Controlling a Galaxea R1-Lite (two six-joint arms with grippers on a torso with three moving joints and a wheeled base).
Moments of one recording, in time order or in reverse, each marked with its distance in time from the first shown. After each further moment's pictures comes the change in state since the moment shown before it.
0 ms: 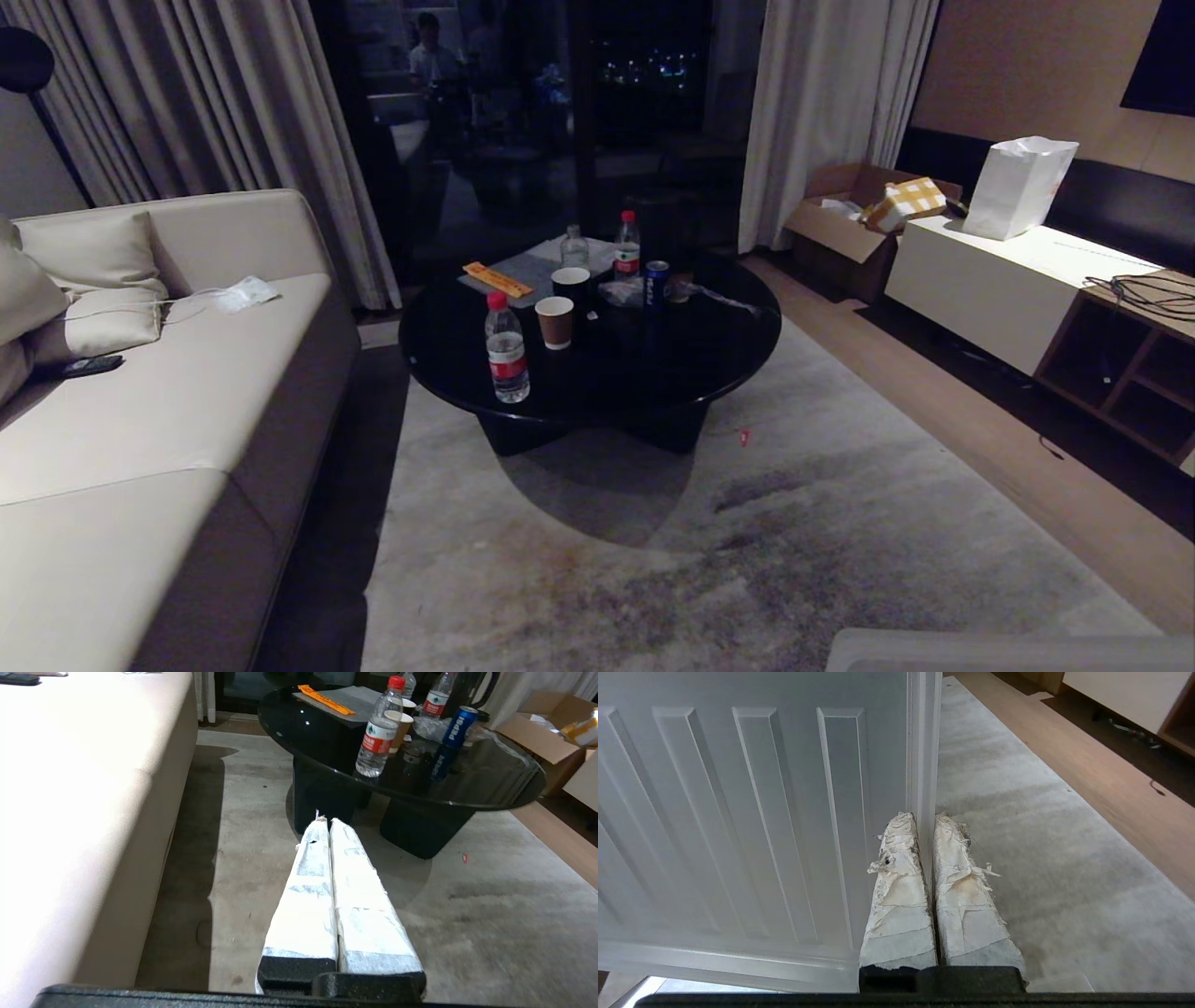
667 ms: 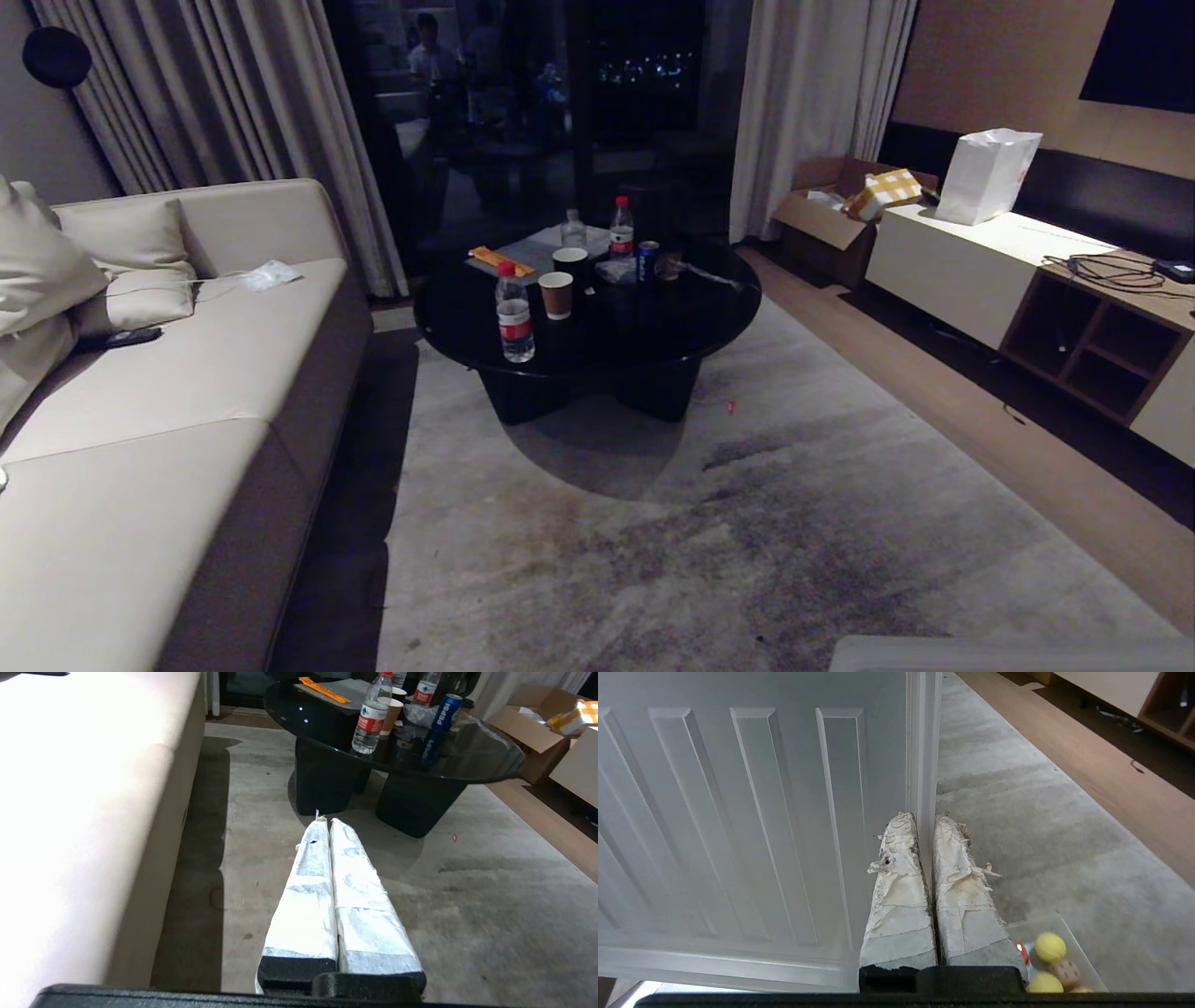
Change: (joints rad) left arm 0.000 0.000 0.000 0.000 0.000 0.000; right arm 0.000 0.000 0.000 0.000 0.000 -0.002
